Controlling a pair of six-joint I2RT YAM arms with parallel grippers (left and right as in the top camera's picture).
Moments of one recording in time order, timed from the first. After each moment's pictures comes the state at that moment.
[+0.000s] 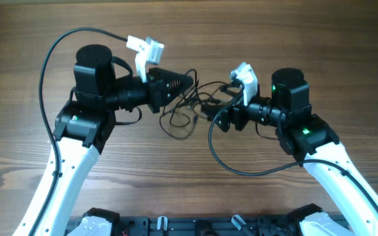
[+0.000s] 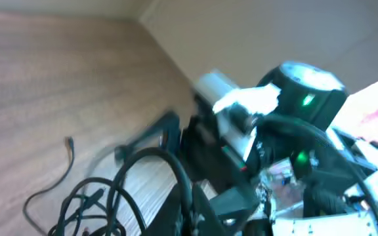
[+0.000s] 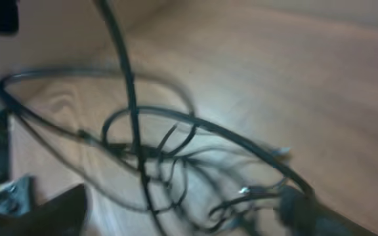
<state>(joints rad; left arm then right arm) -0.23 1.23 1.08 -0.28 0.99 -0.36 0.36 1.21 0.85 -0.16 -0.65 0.00</state>
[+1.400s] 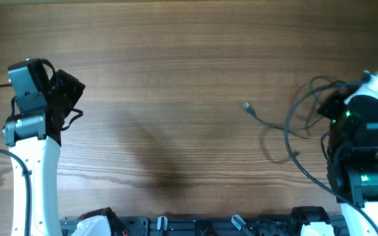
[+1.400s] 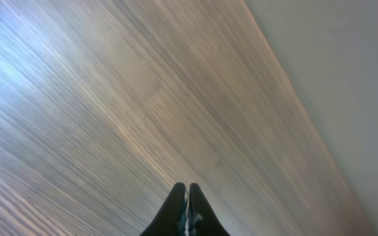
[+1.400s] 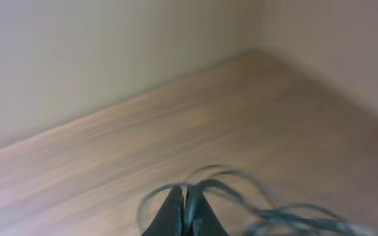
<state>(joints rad) 0.24 1.24 1.08 -0.65 0.12 -0.74 0.02 0.83 0.85 -0.42 0.31 0.28</state>
